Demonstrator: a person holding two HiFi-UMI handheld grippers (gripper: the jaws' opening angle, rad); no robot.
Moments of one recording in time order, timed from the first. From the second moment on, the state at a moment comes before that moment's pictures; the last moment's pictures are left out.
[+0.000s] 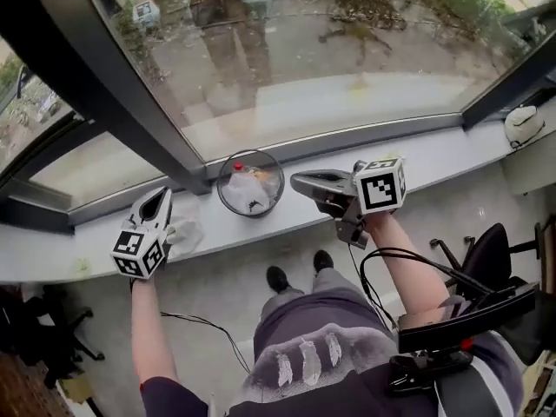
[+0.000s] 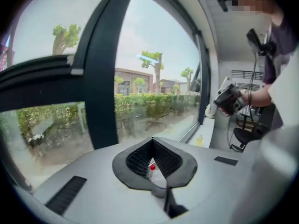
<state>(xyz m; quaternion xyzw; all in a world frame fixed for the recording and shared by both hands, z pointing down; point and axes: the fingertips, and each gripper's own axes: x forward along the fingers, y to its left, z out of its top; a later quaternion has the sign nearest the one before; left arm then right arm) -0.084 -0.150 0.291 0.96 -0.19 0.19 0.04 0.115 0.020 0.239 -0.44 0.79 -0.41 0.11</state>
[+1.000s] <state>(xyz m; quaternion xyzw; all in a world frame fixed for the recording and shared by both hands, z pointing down) 0.066 0.146 0.196 0.96 -0.21 0.21 0.02 0.200 0.136 0.214 -0.30 0.85 -0.40 0.13</state>
